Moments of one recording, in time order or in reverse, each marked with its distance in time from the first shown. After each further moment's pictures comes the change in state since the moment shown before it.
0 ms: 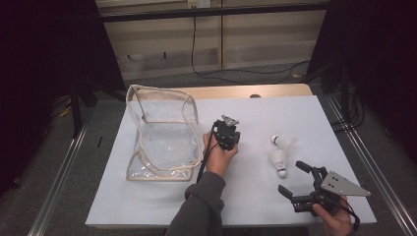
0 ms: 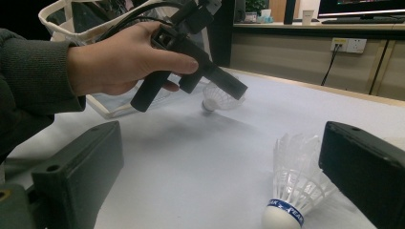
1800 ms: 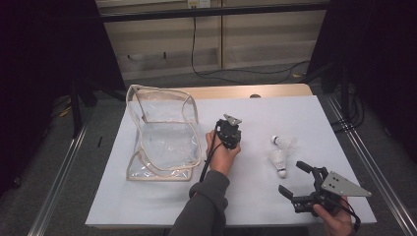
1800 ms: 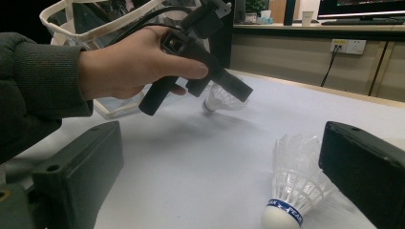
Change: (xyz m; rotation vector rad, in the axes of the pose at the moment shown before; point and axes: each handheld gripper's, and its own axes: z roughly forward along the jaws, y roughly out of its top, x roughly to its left) left arm -0.005 0.003 0.011 -0.006 0.048 0.001; right arm 0.000 0.000 -0.001 -0.002 0.000 0.000
